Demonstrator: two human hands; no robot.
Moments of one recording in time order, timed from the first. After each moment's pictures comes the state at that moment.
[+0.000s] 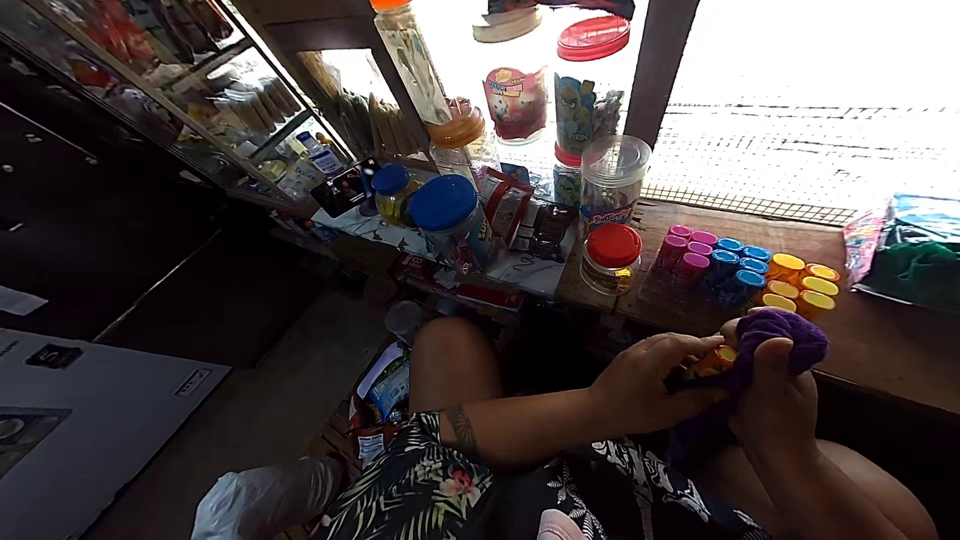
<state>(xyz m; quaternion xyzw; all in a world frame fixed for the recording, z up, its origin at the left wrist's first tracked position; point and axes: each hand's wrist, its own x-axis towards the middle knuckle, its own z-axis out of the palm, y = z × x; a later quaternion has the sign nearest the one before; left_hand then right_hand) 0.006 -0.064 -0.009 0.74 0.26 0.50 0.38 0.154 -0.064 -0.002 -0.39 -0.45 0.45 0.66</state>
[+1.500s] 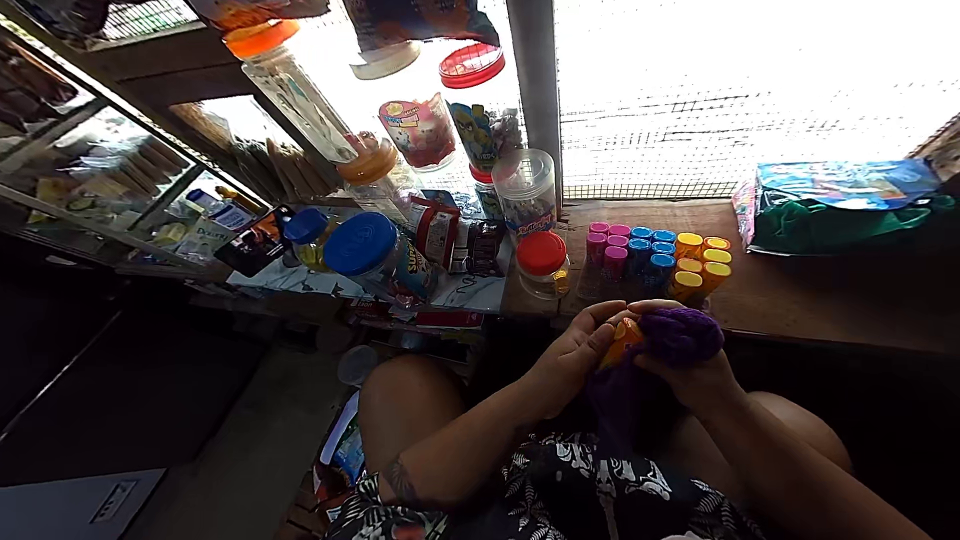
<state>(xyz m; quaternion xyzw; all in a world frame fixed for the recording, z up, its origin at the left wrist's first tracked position) -0.011 -0.043 0.018 0.52 0.26 0.37 0.73 0.176 -0.049 -0.010 -0.25 -0.61 0.46 0.60</state>
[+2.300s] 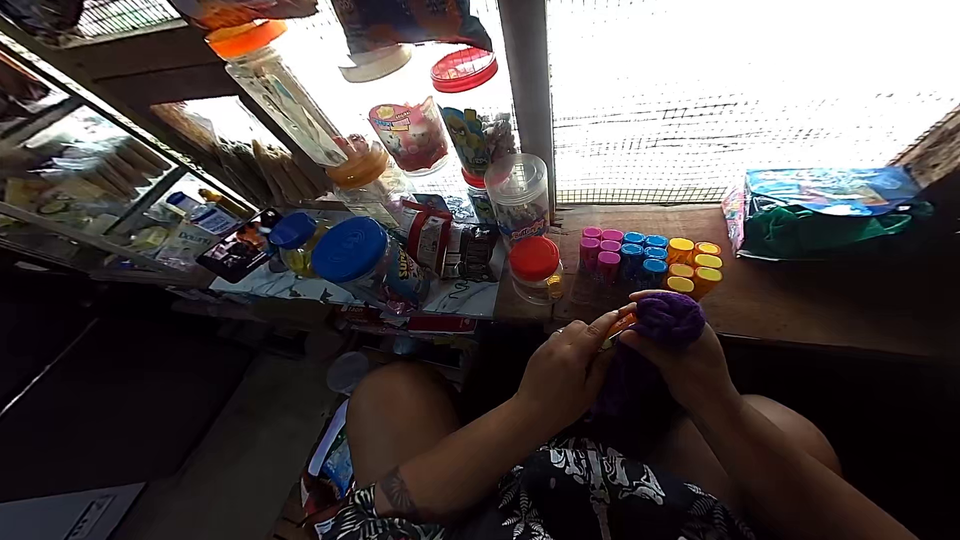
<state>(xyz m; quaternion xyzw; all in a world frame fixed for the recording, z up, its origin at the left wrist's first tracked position) -0.007 -0.047 -0.001 0.82 0.40 0.35 0.20 0.176 -0.044 -0.010 -0.40 -0.57 0.39 0.61</state>
